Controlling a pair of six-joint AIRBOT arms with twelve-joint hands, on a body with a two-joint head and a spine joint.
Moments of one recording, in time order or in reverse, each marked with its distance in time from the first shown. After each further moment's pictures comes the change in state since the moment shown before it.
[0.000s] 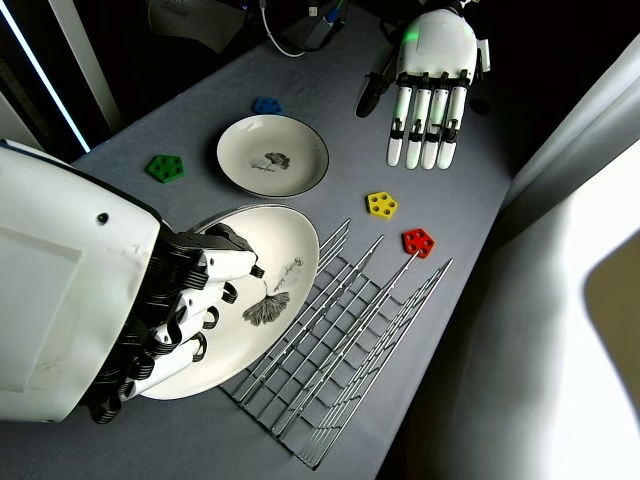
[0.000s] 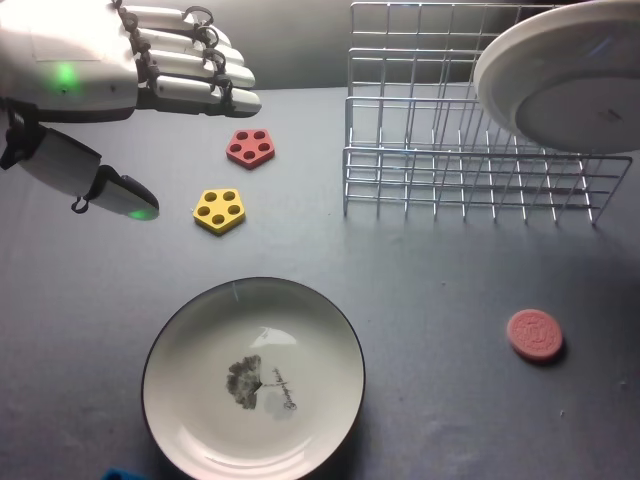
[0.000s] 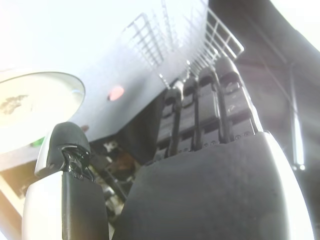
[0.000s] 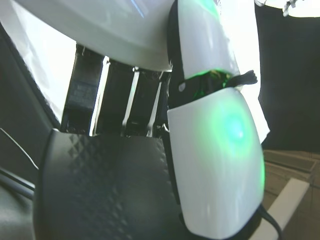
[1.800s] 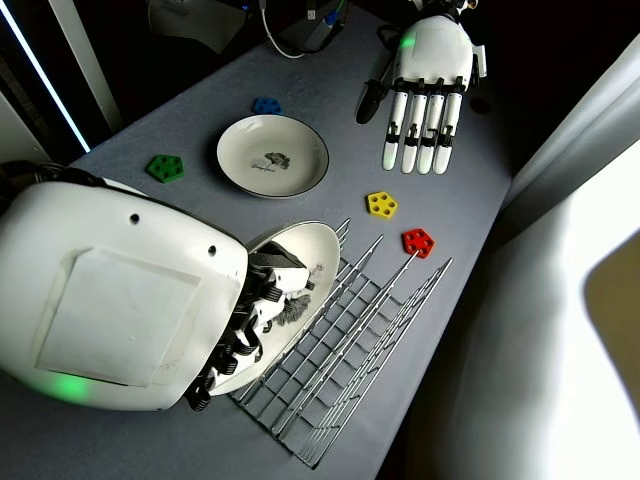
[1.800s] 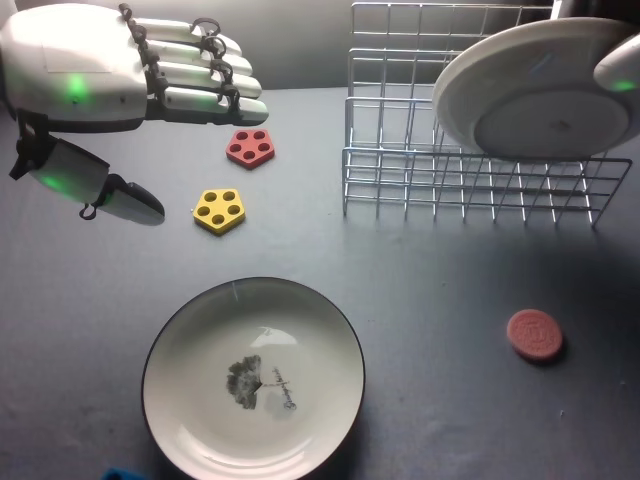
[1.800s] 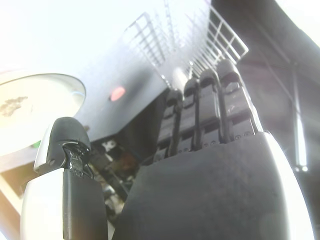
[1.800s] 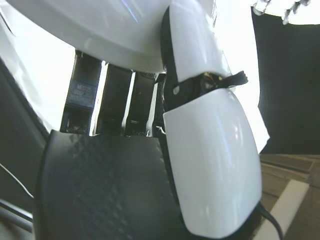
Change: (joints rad) left arm 0.021 -0.017 0.005 -0.014 0.006 0.010; right arm -0.149 -0.113 0.095 0.071 0.127 0.006
